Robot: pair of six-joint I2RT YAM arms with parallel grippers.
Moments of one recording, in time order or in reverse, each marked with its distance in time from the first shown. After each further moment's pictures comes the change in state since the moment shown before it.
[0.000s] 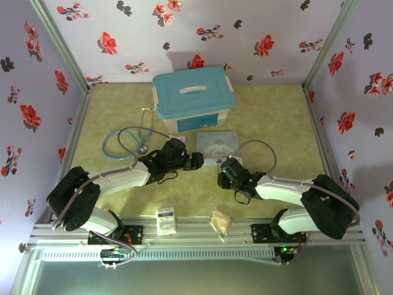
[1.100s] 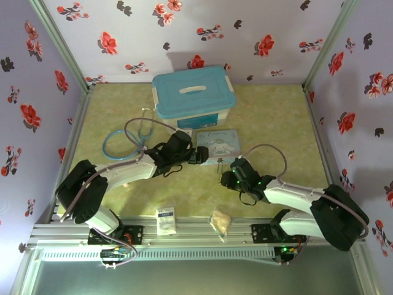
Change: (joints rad) left arm 0.007 0.090 0.129 -0.027 -0.008 0.082; right arm -0.093 -0.116 -0.078 0.023 -0.127 0.047
